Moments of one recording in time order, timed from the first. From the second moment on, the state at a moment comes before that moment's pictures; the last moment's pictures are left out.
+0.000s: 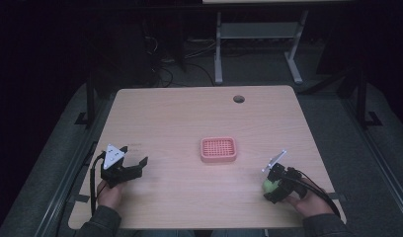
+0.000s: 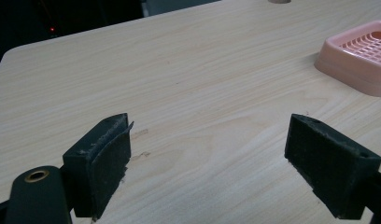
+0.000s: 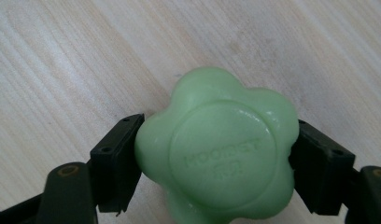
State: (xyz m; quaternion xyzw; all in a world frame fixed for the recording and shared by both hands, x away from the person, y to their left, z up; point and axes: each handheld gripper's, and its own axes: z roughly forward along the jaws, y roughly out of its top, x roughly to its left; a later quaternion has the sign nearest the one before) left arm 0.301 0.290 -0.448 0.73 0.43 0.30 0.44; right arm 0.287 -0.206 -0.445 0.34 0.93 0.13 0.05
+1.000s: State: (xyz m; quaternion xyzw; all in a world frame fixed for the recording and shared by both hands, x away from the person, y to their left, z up) left arm 0.300 0.290 -0.447 0.73 0.43 0.30 0.44; right arm 0.288 -0.209 -0.448 0.36 0.92 0.15 0.04
